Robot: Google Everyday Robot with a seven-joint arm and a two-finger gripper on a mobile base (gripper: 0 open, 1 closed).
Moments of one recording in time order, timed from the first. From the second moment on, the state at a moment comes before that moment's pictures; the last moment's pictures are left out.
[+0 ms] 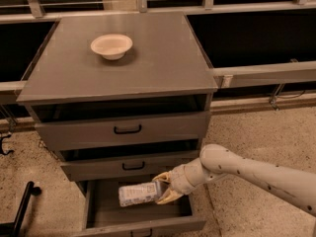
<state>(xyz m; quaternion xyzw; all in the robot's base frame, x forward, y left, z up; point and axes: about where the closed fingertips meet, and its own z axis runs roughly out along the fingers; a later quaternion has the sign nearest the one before) 0.491 -0.014 0.474 -0.73 0.55 0.26 0.31</state>
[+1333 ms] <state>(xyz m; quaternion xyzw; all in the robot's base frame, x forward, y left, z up) 0.523 0.001 0.355 -0.74 0.55 0.25 0.31</state>
